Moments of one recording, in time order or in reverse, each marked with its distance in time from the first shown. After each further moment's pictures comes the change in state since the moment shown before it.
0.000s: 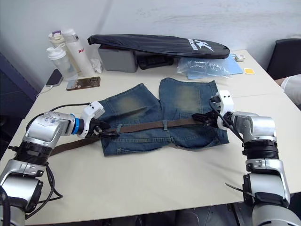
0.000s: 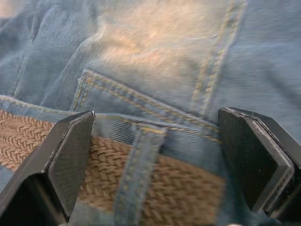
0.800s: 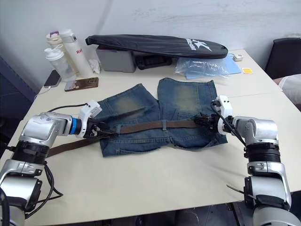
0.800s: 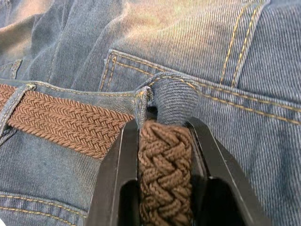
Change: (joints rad) left arm -0.014 -0.003 0.040 0.028 -0.044 0.064 -0.021; right arm 0.042 0.012 -0.011 -0.006 0.035 0.062 0.082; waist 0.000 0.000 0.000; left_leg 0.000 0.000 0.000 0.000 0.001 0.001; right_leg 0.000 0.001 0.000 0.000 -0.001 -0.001
